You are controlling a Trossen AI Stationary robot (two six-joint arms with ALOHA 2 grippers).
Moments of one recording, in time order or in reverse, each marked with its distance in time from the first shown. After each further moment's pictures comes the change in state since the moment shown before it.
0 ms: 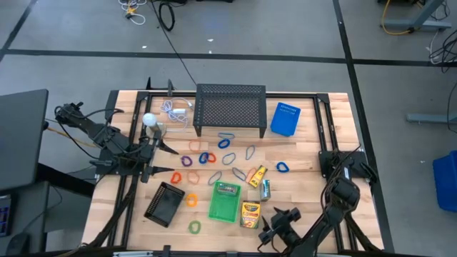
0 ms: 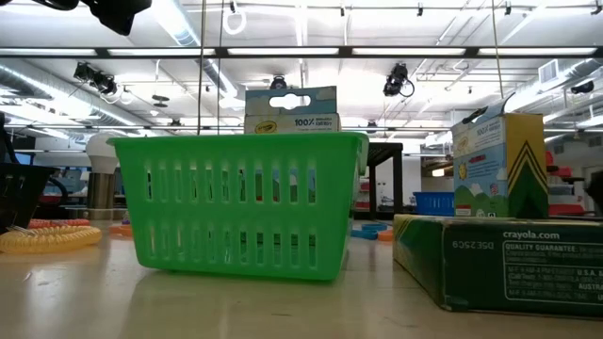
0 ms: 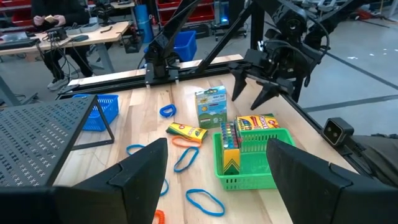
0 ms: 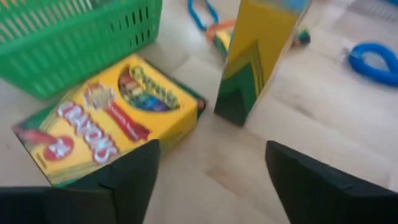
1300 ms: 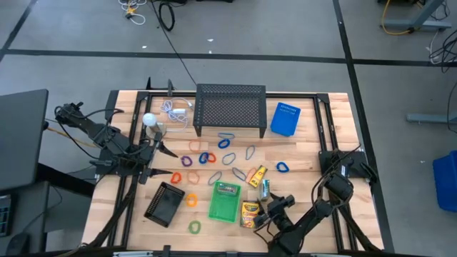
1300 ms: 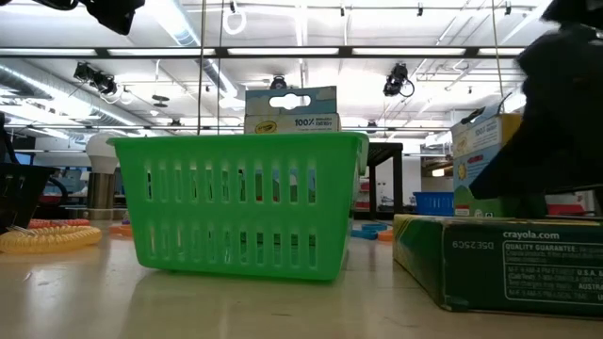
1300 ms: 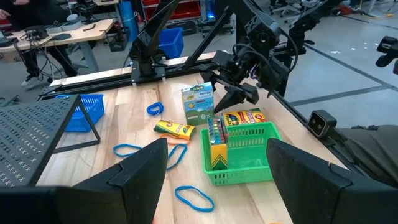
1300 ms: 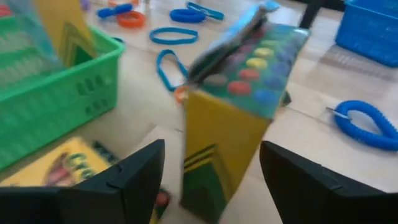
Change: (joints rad) left arm 0.000 0.000 0.000 -0.015 0.059 0.008; right arm -0.114 0.004 -0.136 -0.013 0.159 0.085
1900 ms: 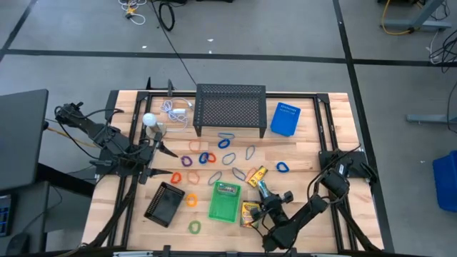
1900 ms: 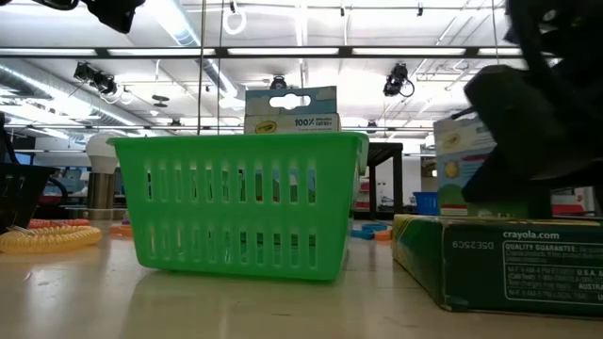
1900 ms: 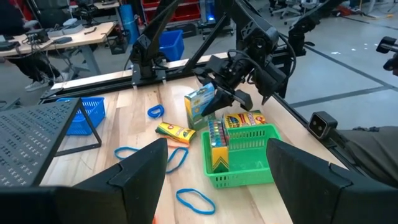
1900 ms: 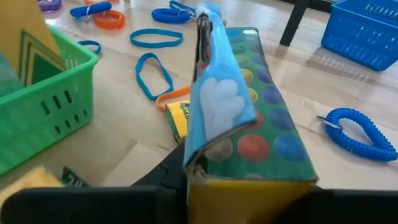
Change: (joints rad) left arm 0.000 0.000 0.000 0.013 -0.003 0.013; right arm -0.039 0.000 0.000 -0.020 -0.020 -0.009
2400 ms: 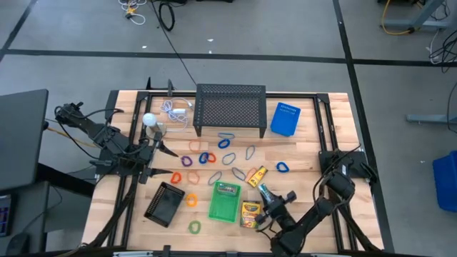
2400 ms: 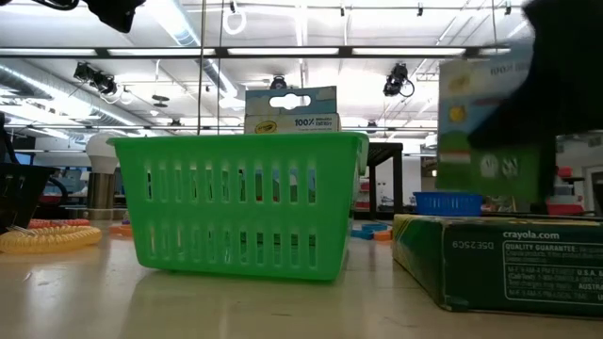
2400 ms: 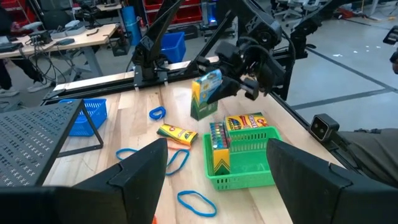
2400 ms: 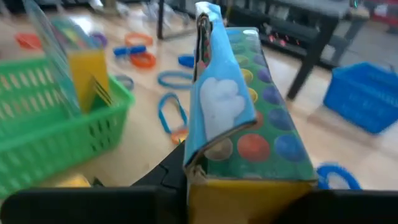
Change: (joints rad) left arm 0.000 0.000 0.000 0.006 -0.005 -0.001; right arm 0.050 -0.036 0.001 -0.142 0.159 0.001
